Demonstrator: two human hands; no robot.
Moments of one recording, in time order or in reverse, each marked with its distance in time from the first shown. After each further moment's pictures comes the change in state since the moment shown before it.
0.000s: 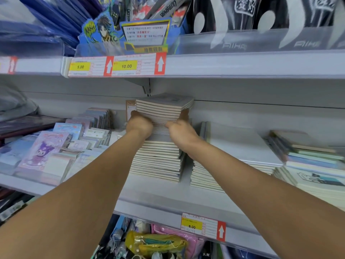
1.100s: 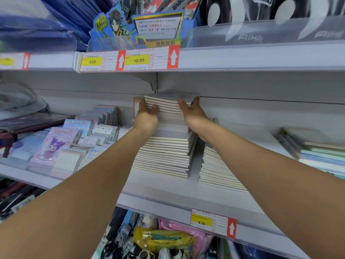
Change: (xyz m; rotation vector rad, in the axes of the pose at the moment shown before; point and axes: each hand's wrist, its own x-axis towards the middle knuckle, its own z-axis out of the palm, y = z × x) left_hand -0.022 0.001 -0.014 -0.343 -0.077 0.134; right_hand 0.036 -0.007 -0.014 0.012 0.052 -0.038
